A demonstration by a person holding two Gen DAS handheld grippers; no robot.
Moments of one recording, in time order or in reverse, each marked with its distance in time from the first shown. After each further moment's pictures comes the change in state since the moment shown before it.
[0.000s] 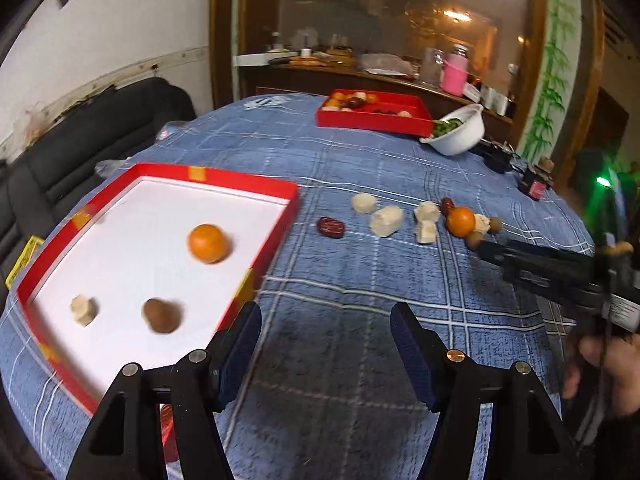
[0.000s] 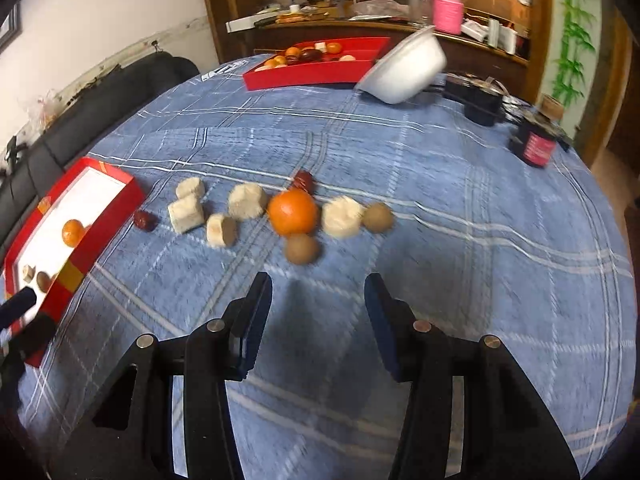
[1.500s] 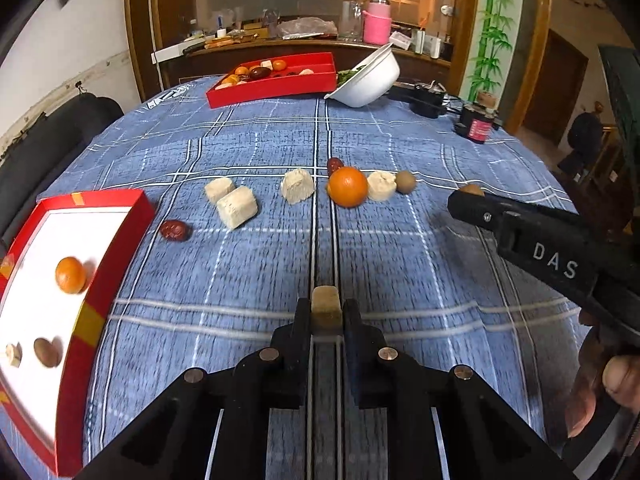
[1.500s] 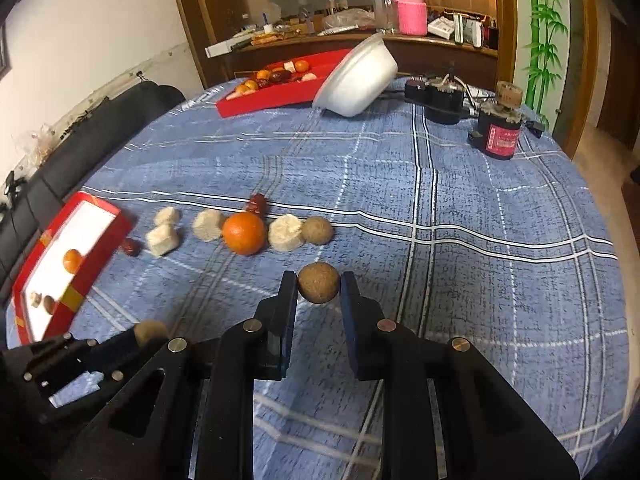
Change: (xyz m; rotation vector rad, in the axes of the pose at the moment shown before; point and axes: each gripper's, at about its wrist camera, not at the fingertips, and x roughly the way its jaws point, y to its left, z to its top) left arm 0.031 -0.102 -0.001 0.168 0.107 -0.116; right arm -0.030 -0.047 -0.008 0.098 -0.066 0.013
